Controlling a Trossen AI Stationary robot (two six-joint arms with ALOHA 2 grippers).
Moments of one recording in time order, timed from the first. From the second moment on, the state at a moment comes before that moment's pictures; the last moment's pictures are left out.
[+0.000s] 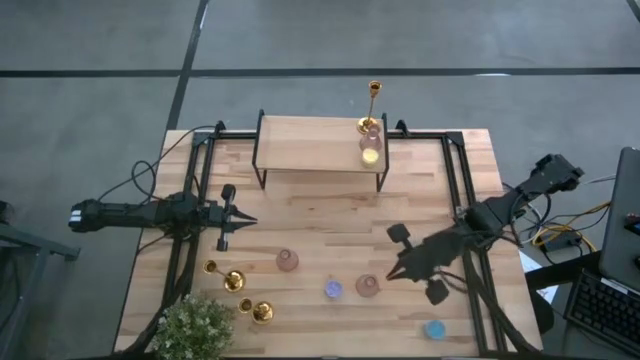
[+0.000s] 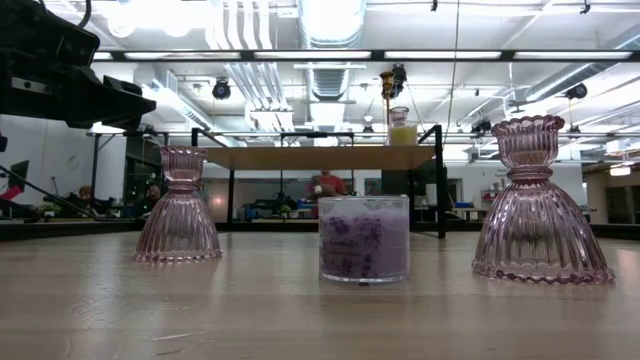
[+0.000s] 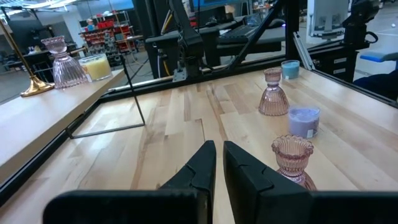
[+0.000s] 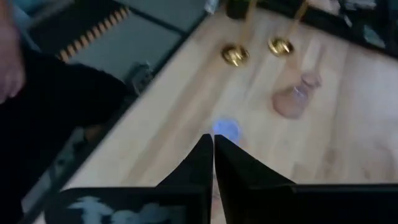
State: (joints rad) left arm 0.00 0.17 0.01 0.02 0.05 0.20; right arm 0.56 1.20 1.11 -0.55 0.05 0.01
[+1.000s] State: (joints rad) left arm 0.00 0.17 0.01 0.02 0.04 0.20; right arm 0.54 0.62 0.40 0.04 0.13 -0.12
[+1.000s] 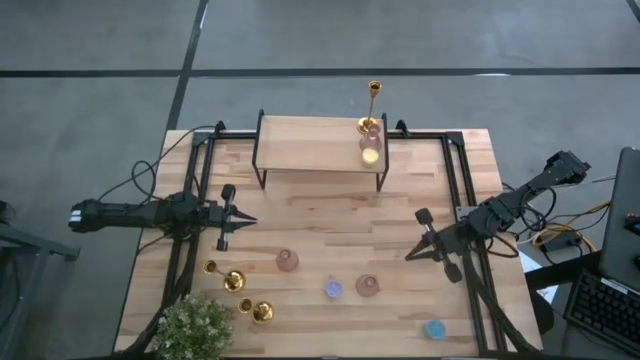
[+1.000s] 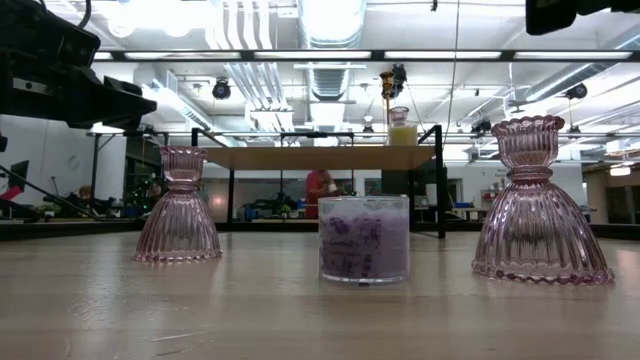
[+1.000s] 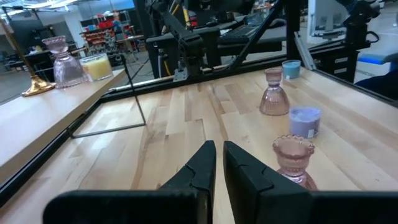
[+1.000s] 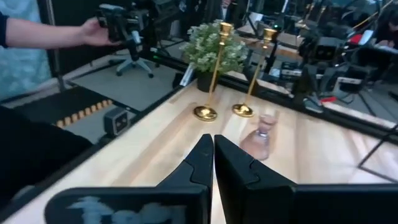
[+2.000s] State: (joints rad) left arm 0.00 0.18 0.01 0.15 -0.21 0.06; right arm 0.47 0.62 0.40 0.03 0.16 -0.08
